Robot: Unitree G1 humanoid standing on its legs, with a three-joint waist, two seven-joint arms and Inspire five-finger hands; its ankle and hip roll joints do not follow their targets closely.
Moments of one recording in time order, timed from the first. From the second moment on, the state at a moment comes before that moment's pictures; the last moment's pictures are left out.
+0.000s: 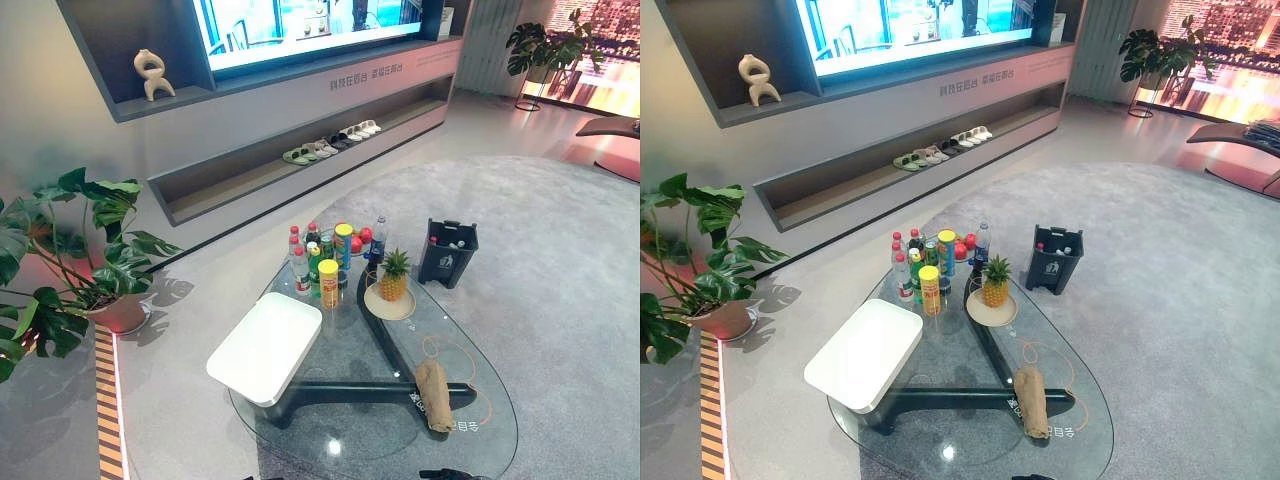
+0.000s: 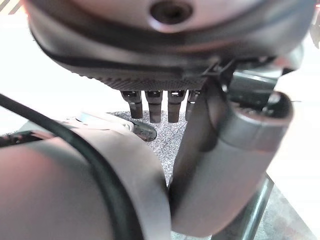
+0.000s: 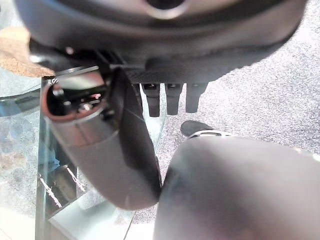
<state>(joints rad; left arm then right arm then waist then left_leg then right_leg) 0.01 0.21 -0.19 1.26 -0.60 0.14 -0.03 -0.07 -0.24 0.27 1.26 0.22 0.19 0.12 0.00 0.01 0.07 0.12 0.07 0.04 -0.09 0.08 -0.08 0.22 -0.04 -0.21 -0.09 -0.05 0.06</state>
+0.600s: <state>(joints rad) 0.01 0.21 -0.18 1.28 -0.60 0.12 -0.06 -0.07 -0.24 0.27 1.26 0.22 0.19 0.12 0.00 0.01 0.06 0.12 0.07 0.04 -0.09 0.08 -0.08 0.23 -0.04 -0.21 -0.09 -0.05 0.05</state>
